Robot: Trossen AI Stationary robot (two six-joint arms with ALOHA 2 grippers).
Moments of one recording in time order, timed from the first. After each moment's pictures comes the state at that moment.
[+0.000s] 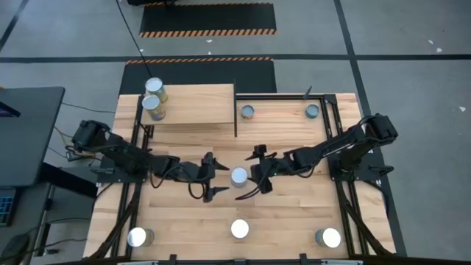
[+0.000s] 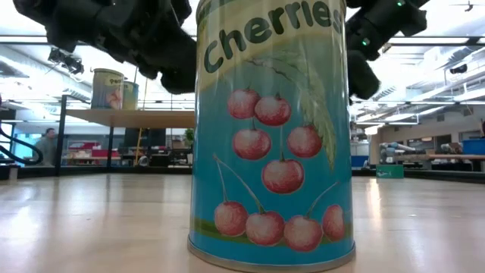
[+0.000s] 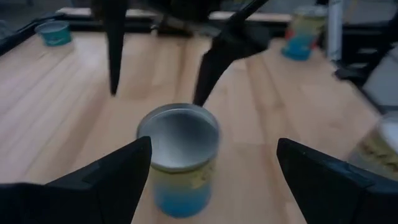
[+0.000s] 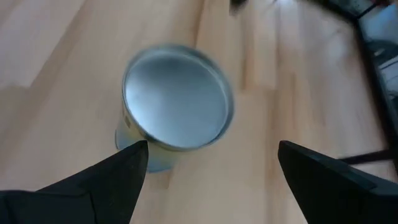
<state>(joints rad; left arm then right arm) -0.28 1.49 0.61 0.52 -0.29 -0.15 0.22 1.58 0.87 -0.02 0.35 -0.24</state>
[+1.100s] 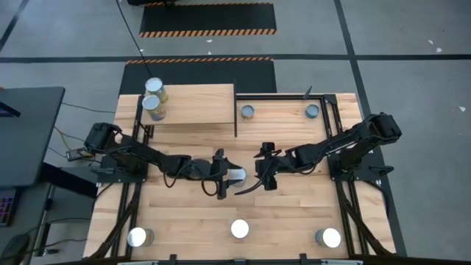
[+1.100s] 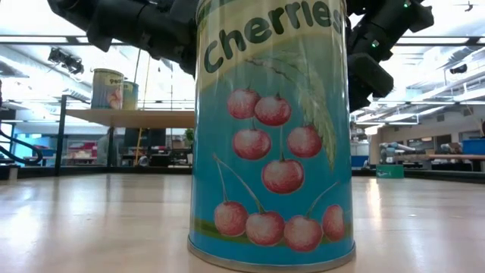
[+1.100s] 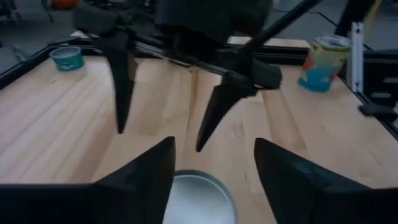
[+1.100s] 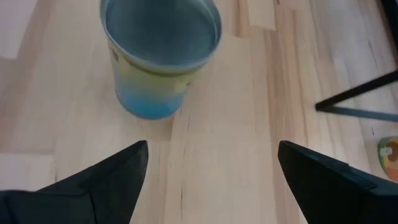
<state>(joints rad) -0.23 1.64 0.76 0.58 -0.30 -0.13 0.20 1.53 0.87 -0.24 0.35 -0.04</state>
